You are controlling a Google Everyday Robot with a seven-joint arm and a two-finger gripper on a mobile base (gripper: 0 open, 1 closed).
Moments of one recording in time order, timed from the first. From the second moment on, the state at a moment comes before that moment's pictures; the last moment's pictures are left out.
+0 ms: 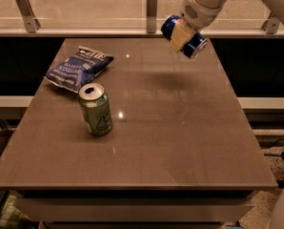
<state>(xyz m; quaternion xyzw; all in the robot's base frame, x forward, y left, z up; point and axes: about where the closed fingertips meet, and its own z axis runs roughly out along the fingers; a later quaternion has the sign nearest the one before) 0.658 -0.121 0.939 -0.38 0.90 0.00 0.22</state>
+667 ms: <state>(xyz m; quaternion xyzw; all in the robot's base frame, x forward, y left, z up) 0.664 -0.139 0.943 -0.36 0.88 0.06 0.31</state>
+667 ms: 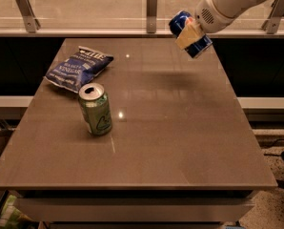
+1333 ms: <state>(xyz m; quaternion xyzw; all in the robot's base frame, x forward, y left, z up) 0.673 -0.161 0.932 -0.33 0.85 0.13 0.38</state>
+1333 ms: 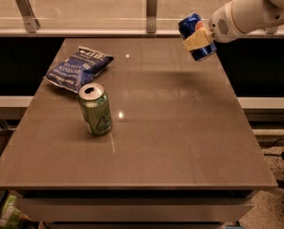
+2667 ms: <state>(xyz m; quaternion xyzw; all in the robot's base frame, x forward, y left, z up) 0.688 -0.144 0.906 -0.36 0.77 0.25 0.47</state>
